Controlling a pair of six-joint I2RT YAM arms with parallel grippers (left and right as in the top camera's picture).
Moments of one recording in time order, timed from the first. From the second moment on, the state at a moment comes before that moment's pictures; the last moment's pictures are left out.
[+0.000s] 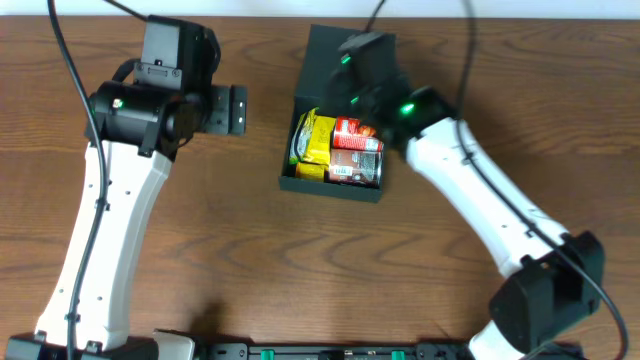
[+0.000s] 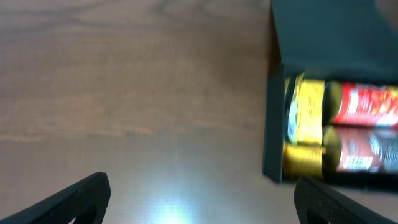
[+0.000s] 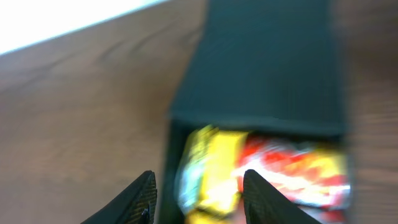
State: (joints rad) left arm -0.21 1.54 1.70 -1.13 -0.09 -0.09; right arm 0.49 1.79 1.61 -0.63 0.08 0.64
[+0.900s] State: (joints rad) left arm -0.10 2.21 1.79 -0.47 0.41 -0.65; right arm 0.08 2.09 1.62 -0.67 -0.22 0.75
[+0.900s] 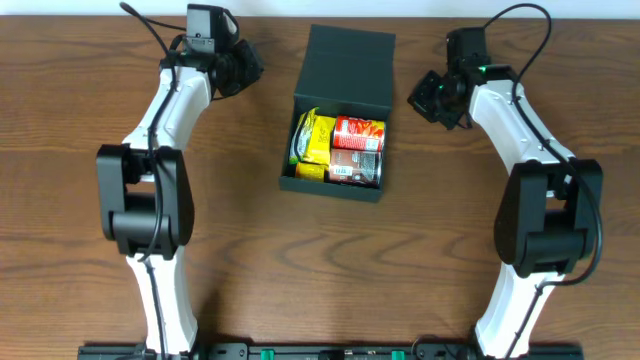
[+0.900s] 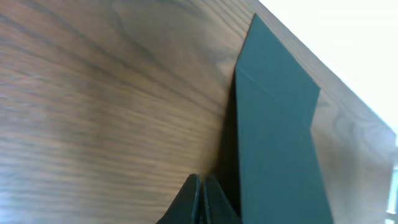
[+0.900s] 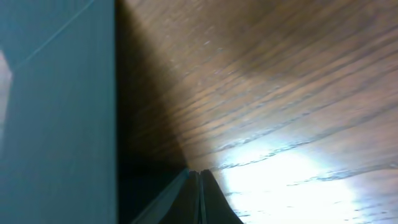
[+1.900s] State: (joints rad) left arm -0.20 2.36 1.84 -0.47 0.55 -0.75; right arm 0.10 2.17 1.62 -0.52 -0.34 0.83
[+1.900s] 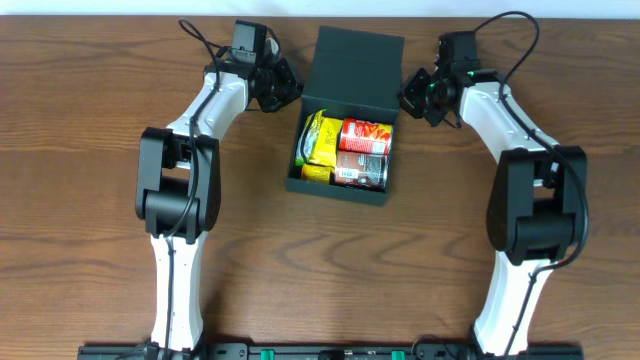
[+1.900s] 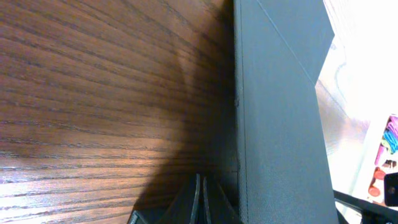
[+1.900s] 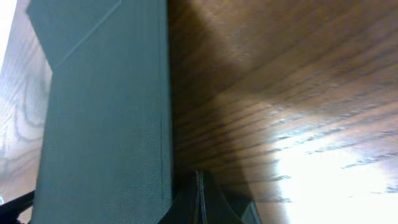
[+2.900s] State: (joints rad) left arm -0.15 2.36 1.84 -0.48 0.68 -0.75; right arm 0.09 2.21 1.62 -0.46 -0.51 0.93
